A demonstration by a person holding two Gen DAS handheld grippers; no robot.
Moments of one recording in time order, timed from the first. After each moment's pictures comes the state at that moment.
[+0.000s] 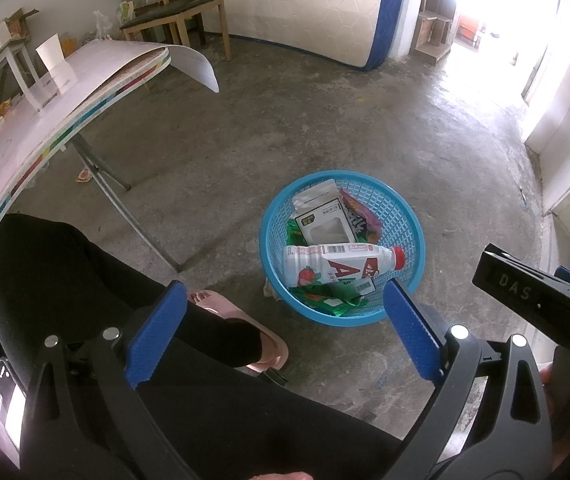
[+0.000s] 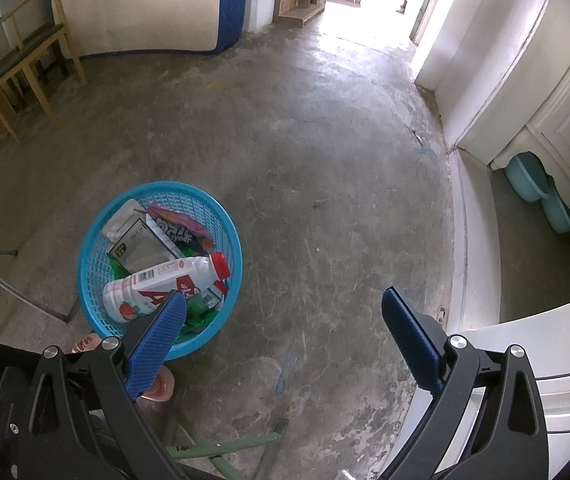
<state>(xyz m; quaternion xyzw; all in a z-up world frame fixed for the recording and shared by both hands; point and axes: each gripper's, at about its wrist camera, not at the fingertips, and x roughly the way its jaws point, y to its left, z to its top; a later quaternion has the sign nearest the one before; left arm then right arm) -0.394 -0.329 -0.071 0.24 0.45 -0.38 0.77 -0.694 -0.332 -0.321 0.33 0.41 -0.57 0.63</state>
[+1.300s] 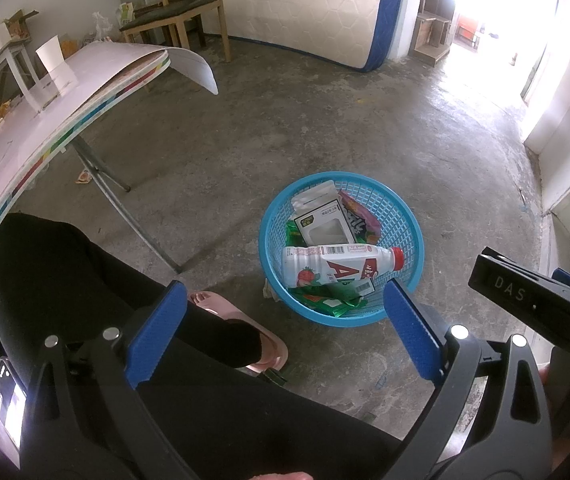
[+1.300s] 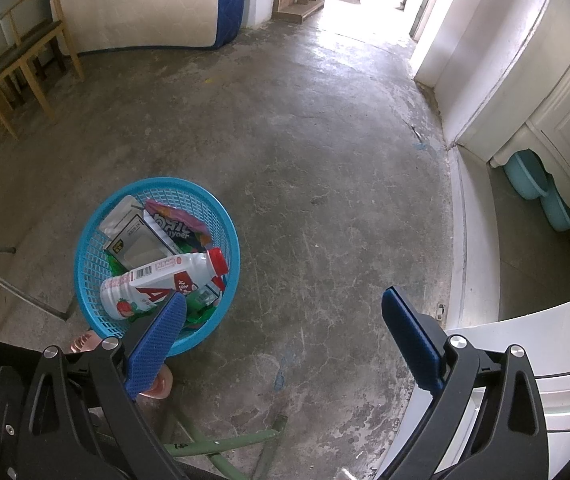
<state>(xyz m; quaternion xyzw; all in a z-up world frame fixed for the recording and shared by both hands) -0.396 -0.330 -0.070 0.24 0.44 -0.38 0.77 -0.696 -0.335 -0.325 0.34 0.42 -0.57 0.62</state>
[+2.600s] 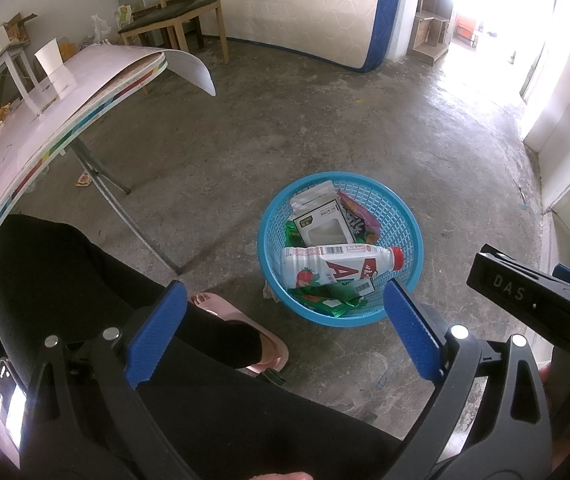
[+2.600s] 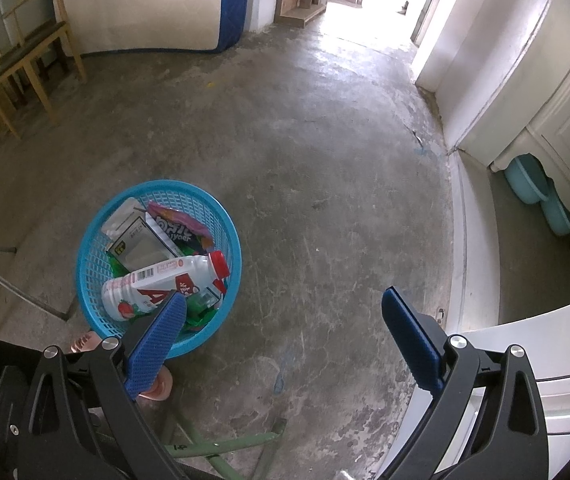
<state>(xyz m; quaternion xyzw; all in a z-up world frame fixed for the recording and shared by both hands) -0.397 -0.331 -0.070 0.24 0.44 -0.38 0.77 -0.696 -0.336 -0.323 0.33 0.42 -0.57 0.63</state>
